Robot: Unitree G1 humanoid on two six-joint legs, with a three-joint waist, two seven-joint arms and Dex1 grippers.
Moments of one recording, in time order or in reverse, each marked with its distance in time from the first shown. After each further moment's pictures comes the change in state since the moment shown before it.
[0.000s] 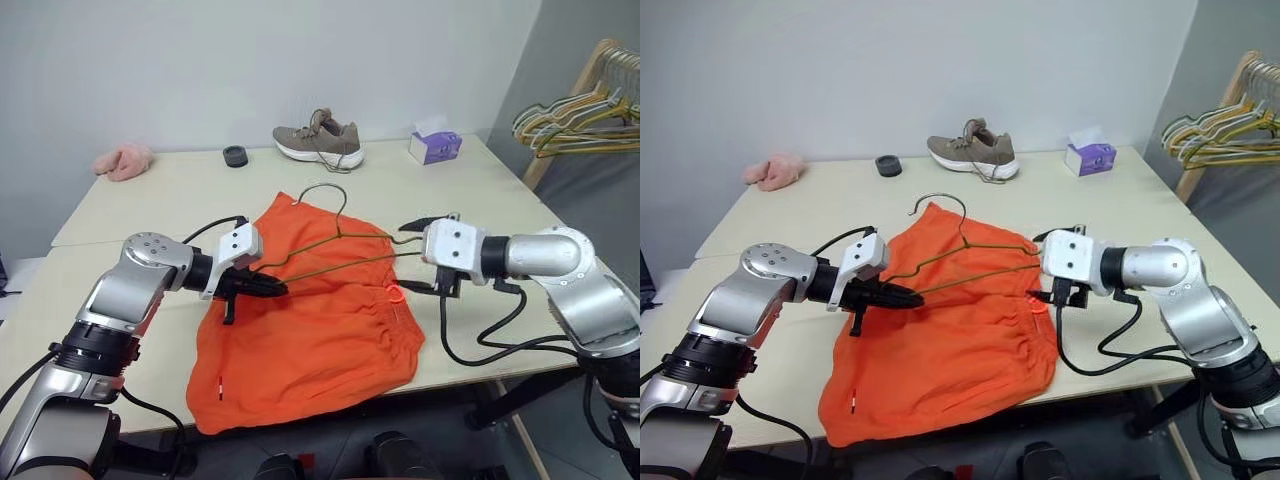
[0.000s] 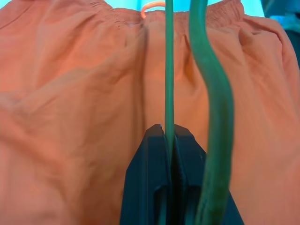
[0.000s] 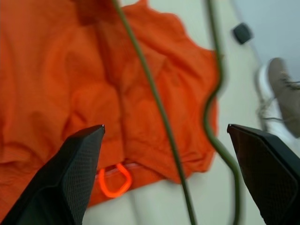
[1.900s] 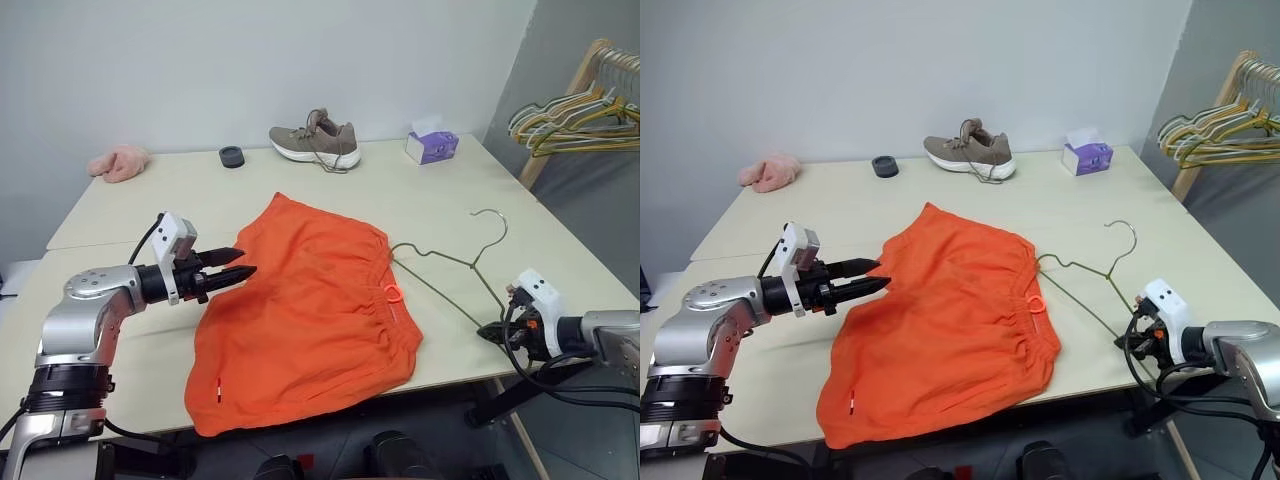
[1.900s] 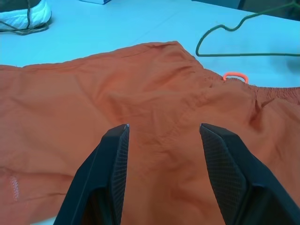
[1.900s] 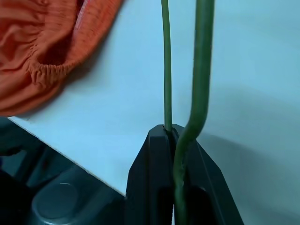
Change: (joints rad) left arm 0.208 -0.062 0.366 0.060 -0.192 -0.006 0.230; right arm 0.464 -0.083 -0.434 0.024 0.387 0.797 -0.123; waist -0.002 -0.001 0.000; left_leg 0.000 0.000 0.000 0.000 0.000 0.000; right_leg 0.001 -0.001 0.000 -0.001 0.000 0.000
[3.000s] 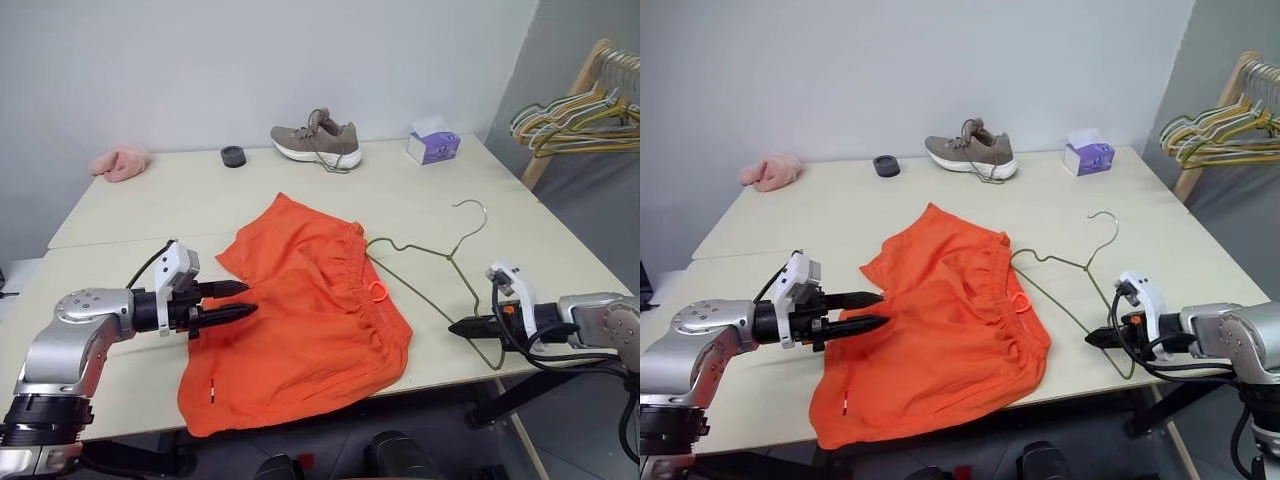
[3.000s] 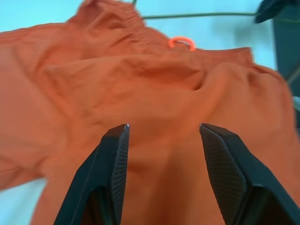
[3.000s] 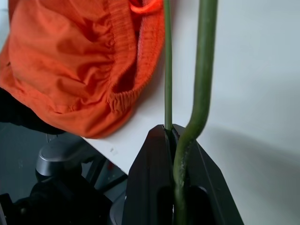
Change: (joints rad) left arm 0.166 0.074 -0.012 -0.134 -0.026 -0.011 -0.064; right arm -0.211 0.035 0.022 0.080 0.288 0.206 -0.061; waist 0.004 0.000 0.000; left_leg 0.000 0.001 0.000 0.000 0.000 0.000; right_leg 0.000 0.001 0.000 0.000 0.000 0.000
